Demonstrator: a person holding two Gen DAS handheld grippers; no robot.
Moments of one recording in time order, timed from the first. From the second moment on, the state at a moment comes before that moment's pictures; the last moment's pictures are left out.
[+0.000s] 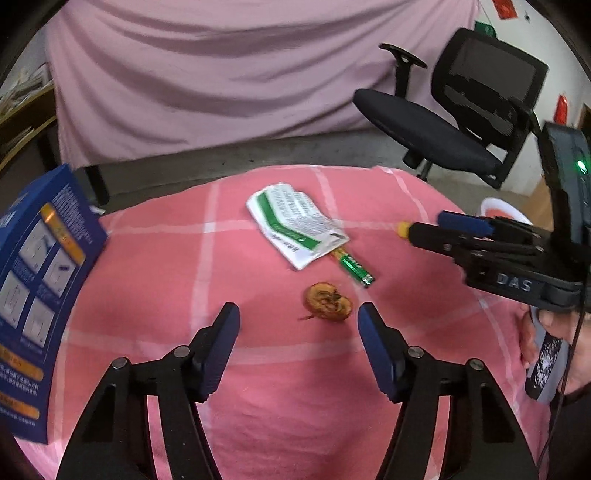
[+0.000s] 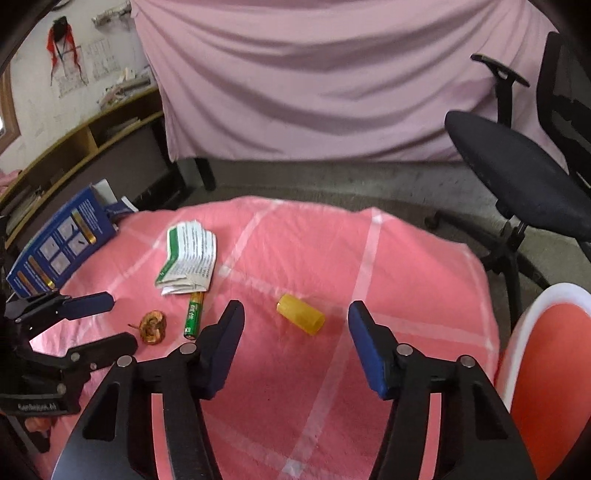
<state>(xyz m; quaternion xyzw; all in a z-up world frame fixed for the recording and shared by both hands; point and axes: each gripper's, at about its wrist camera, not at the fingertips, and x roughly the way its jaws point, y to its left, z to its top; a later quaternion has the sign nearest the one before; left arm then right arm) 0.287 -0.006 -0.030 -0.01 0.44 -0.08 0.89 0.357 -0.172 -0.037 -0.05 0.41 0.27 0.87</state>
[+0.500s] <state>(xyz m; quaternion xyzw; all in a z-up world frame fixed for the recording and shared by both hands) 0.296 -0.030 -0.046 0.05 0.45 -0.08 0.89 0.364 -0.167 -0.047 -0.06 0.45 0.28 0.84</state>
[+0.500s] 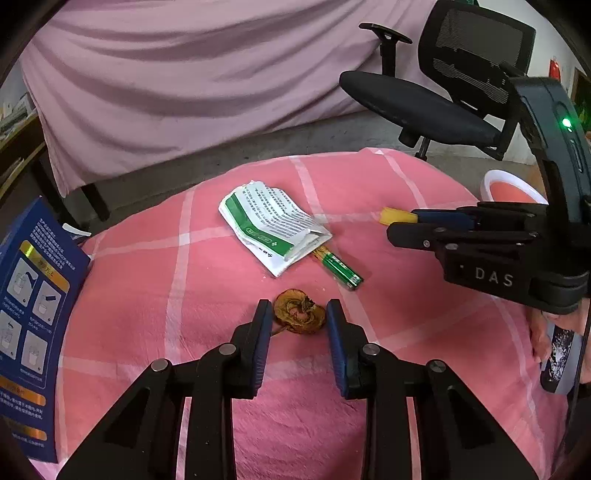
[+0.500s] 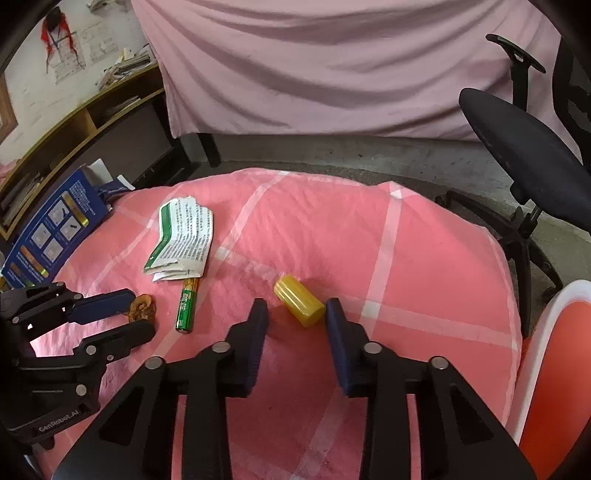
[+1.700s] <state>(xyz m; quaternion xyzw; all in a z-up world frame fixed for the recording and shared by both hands) 0.232 -0.075 0.083 -0.02 0.18 -0.08 0.98 0.245 -0.269 0.070 0.02 0.10 0.26 0.96</state>
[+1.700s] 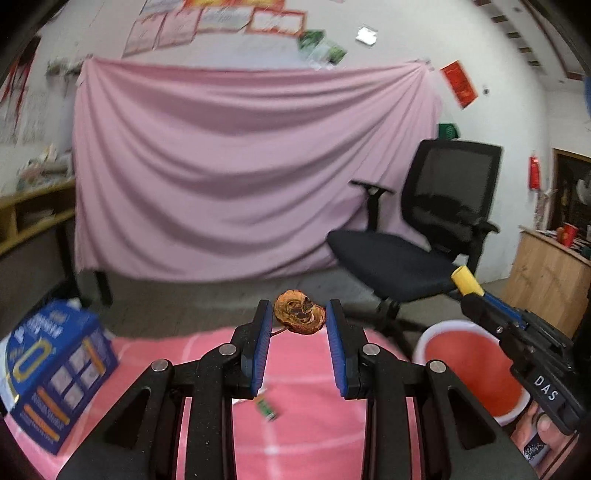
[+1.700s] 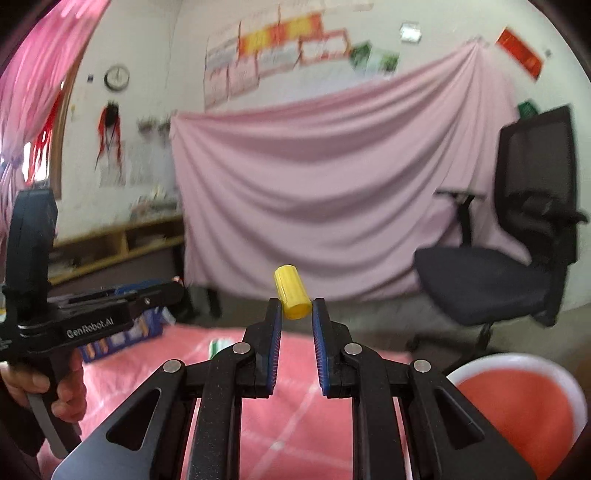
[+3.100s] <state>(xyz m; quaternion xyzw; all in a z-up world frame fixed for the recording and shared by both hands) 0.321 -0.282 0.053 -0.02 0.32 -0.28 0.90 0.258 -0.445 0.029 0.15 0.18 0.03 0.97</state>
